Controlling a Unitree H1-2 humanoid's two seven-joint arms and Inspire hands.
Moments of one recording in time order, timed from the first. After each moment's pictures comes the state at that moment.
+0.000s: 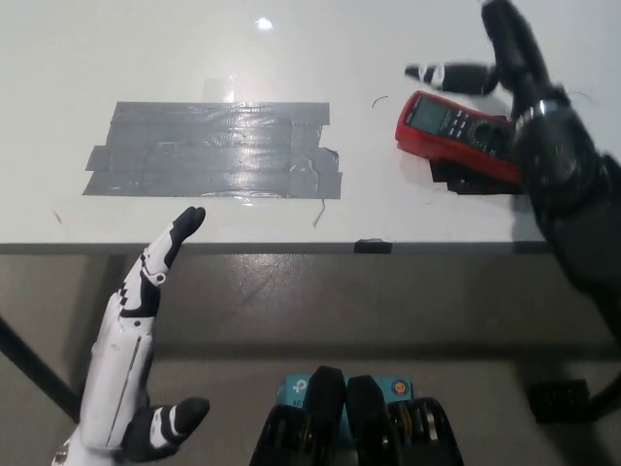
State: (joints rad) left_arm -0.02 0.07 -0.05 -0.55 0.37 -0.36 -0.05; right_arm -0.89 -0.31 0.34 0.53 -0.21 0.02 -0.20
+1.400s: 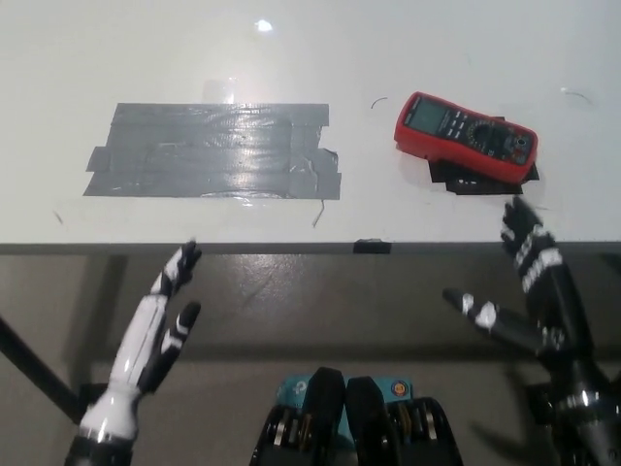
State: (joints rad) left_arm -0.07 0.15 0.00 0.03 0.24 -0.27 -0.08; right_arm -0.11 -0.14 0.08 -0.06 0.12 -0.08 -0.03
